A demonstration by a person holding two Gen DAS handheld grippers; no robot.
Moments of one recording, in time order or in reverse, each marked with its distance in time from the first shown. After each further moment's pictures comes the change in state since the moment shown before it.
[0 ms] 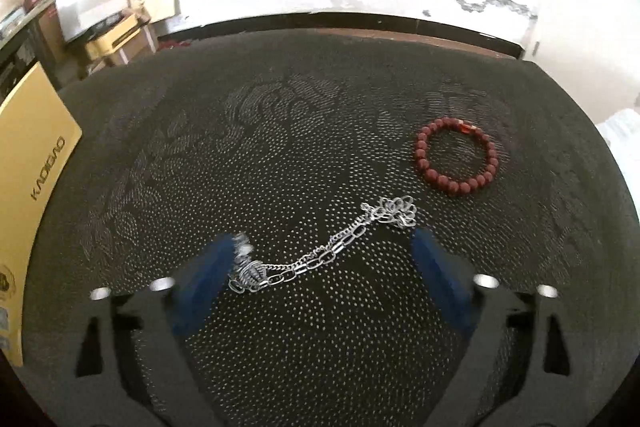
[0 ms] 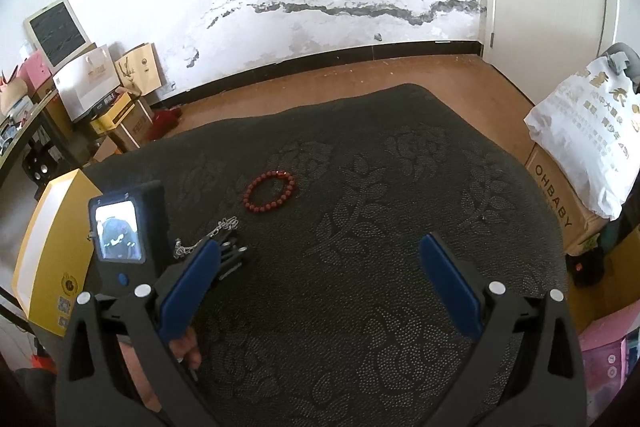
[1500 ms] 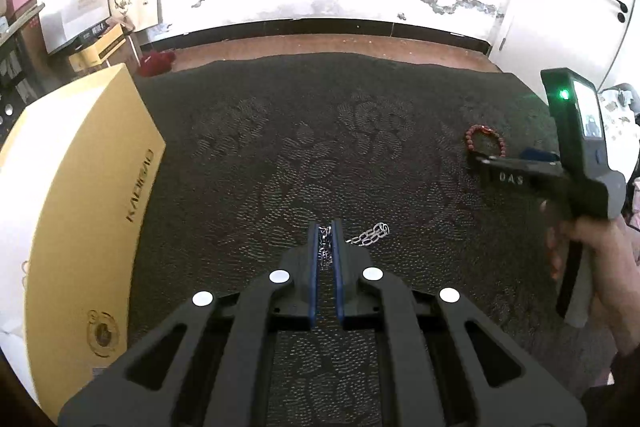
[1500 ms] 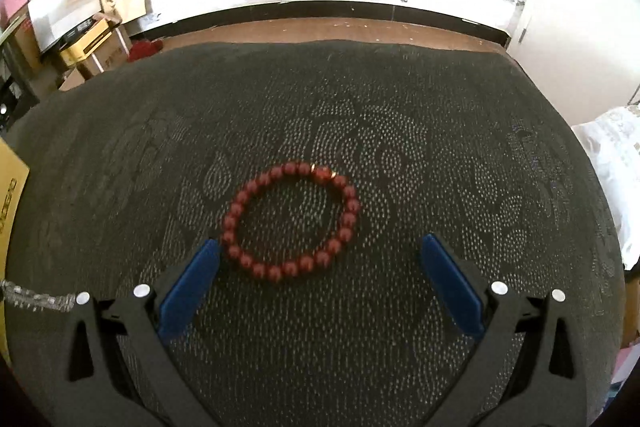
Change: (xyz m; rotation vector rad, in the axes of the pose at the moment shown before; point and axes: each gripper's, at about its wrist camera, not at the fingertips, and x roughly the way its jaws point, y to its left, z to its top) left arm -0.074 0.140 -0.007 0.071 0.004 -0.117; right arm 0.204 0.066 0.018 -0.154 0.178 -0.109
